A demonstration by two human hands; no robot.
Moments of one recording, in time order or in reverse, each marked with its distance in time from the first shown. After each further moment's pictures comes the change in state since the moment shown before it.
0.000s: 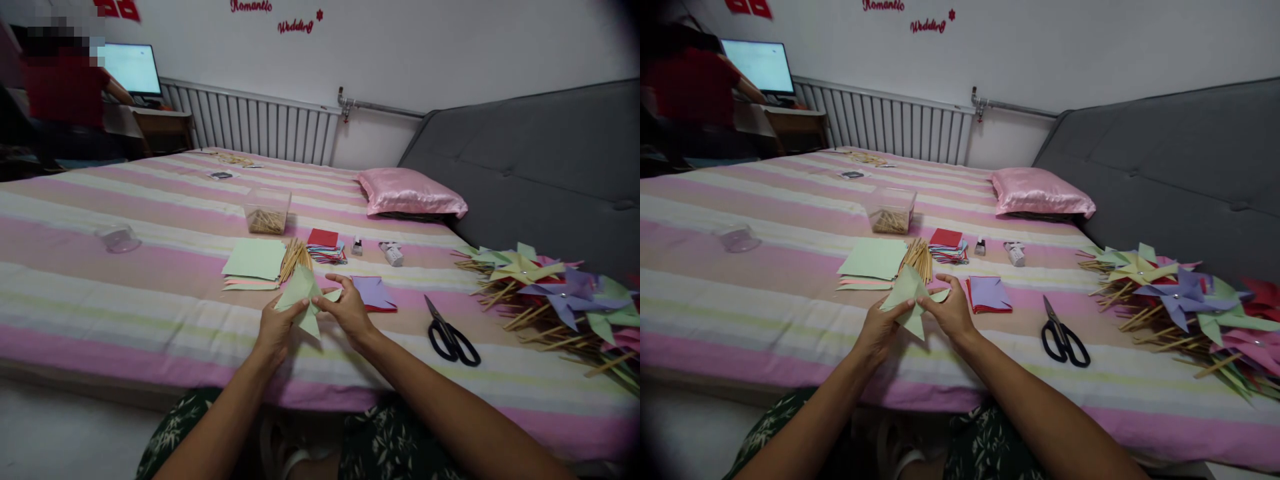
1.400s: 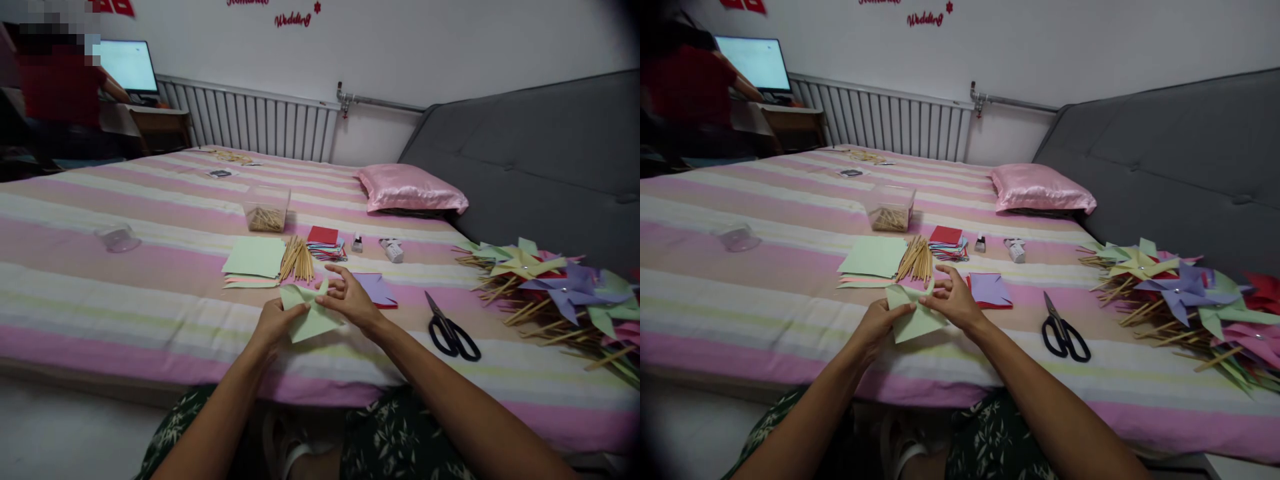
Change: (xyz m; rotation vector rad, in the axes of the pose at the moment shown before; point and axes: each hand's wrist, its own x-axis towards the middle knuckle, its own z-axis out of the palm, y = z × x) left_hand 0.005 0.008 -0.012 0.295 -0.076 -0.155; right_hand 0.006 -0.017 -0.017 -0.021 -0.228 0.003
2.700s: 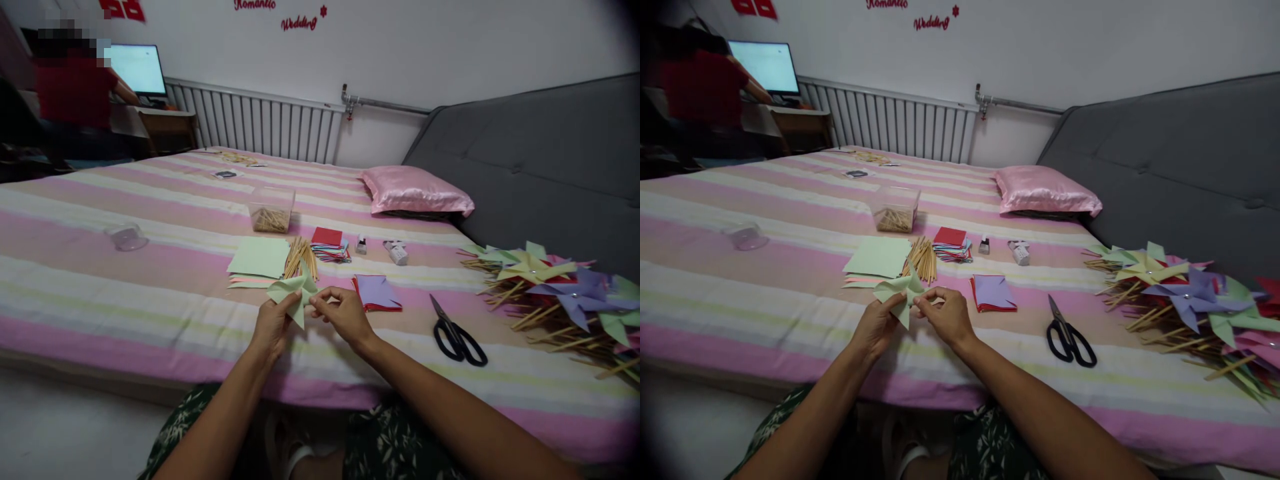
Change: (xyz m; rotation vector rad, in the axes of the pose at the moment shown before) left_hand 0.001 0.004 0.001 -0.349 0.124 0.150; right_hand -0.010 0.007 0.033 -0.161 0.123 -0.066
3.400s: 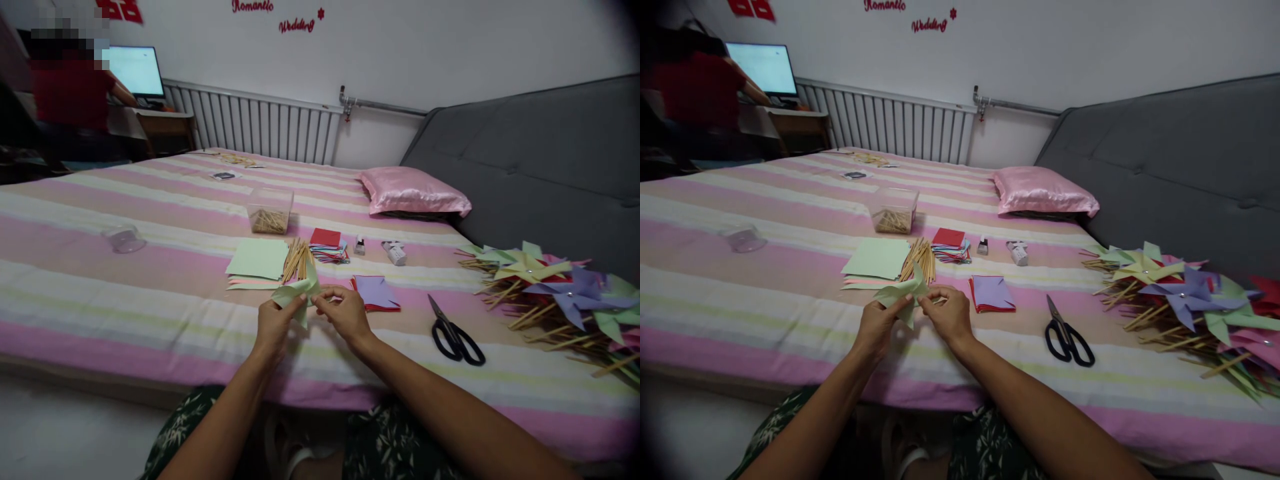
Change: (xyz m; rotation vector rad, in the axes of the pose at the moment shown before) left_hand 0.004 -0.013 -0.007 0.274 0.015 0.175; right_hand 0.004 0.003 -0.001 -0.088 0.169 0.059
